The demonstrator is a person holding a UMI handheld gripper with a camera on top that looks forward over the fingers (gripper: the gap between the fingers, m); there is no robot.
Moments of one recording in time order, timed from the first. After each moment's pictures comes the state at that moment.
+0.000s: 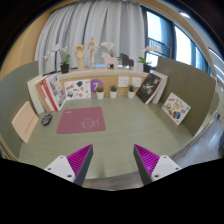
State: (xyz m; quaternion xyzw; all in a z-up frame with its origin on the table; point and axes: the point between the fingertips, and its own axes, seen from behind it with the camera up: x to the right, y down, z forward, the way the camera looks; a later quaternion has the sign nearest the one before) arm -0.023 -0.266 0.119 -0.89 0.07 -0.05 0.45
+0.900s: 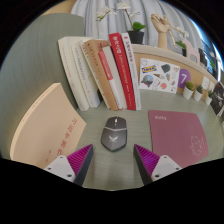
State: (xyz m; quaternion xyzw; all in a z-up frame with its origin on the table) arm -0.394 -0.026 -0.005 -0.92 -0.06 0.07 0.39
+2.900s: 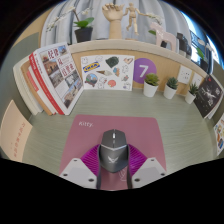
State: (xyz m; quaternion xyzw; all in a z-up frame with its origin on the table) arm -0.164 0.024 -0.012 -0.93 -0.03 0.02 0.37
